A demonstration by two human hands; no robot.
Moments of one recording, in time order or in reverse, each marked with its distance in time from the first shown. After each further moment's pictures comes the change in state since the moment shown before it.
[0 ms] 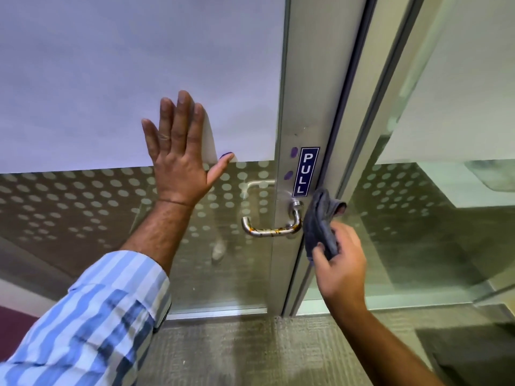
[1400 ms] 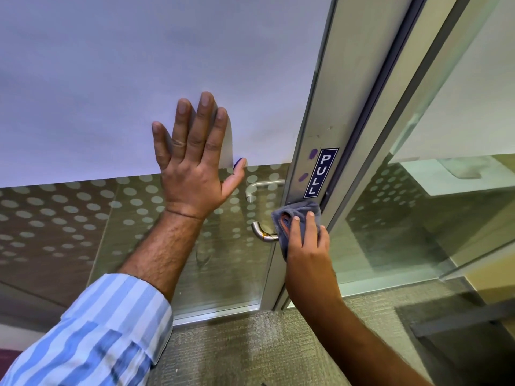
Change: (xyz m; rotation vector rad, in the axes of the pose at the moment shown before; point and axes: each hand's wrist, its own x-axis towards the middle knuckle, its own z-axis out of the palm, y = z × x) left_hand -0.005 -0.007 0.012 -0.138 0.062 0.073; right_hand -0.013 -0.049 0.075 -0.932 -0.386 -0.043
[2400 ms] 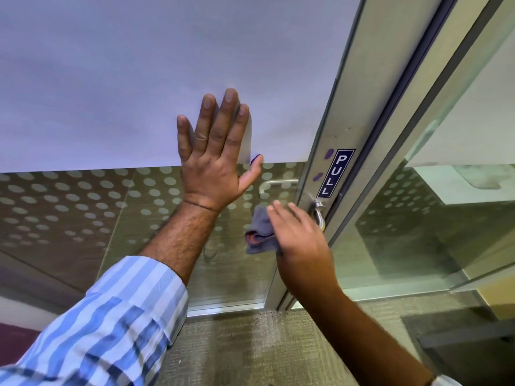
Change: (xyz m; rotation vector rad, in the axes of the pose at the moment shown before) left_hand 0.003 0.002 -0.003 0.032 -0.006 -0.033; right_hand 0.010 -0.021 -0.021 0.278 0.269 -0.347
